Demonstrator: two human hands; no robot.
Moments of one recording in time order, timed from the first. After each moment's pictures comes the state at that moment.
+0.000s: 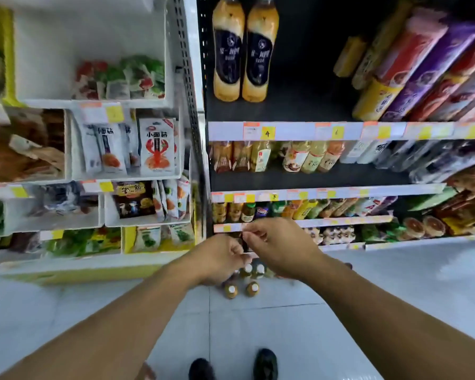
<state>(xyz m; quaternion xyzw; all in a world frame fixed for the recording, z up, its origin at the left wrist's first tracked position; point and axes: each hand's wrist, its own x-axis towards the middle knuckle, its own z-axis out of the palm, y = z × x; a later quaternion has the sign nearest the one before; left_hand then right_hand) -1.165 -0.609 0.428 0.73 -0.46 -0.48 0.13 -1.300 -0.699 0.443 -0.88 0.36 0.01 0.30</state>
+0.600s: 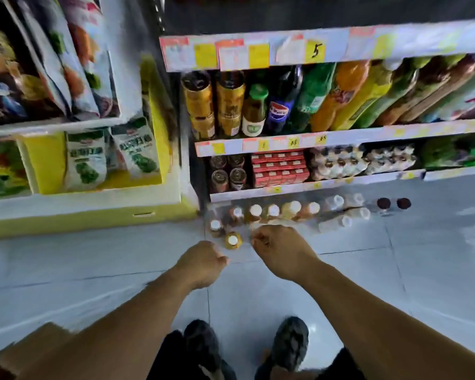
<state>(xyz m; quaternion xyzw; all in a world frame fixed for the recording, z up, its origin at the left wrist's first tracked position) -1.180 -0.613 -0.004 0.79 -0.34 -0.51 0.00 -1.333 -0.712 0.004 -0.78 0.45 0.15 0.40</state>
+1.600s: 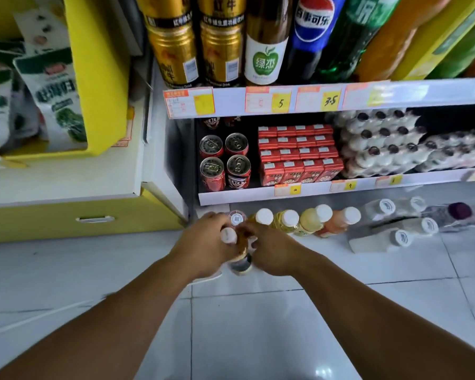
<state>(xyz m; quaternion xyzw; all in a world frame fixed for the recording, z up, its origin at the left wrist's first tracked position) -1.163 -0.676 -0.206 0.79 -0.46 -0.38 0.14 -1.305 -0.766 -0.222 -0.78 0.35 0.17 0.49</state>
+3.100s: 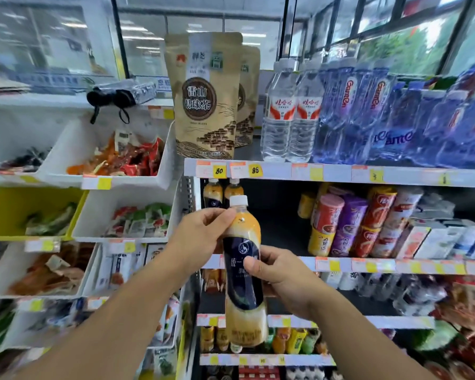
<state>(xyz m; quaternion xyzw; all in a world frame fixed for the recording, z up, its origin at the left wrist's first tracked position) -1.197 -0.677 0.683 0.63 -0.37 -0.30 0.61 -1.353 -0.766 0.639 -0.66 0.22 -0.16 0.69</state>
